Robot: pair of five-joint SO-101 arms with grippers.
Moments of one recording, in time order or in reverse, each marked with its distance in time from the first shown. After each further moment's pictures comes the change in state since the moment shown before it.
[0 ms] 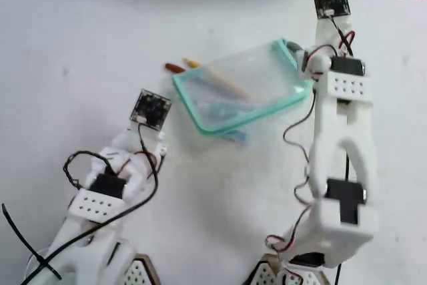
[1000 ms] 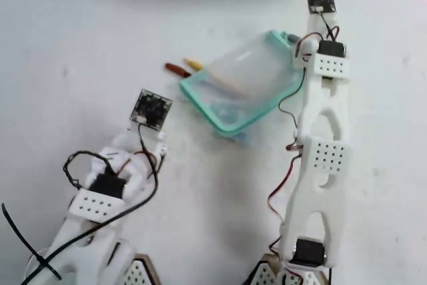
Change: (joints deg) left arm 0.0 0.0 0.0 0.0 0.0; right arm 0.3 47.8 -60.5 15.3 -4.7
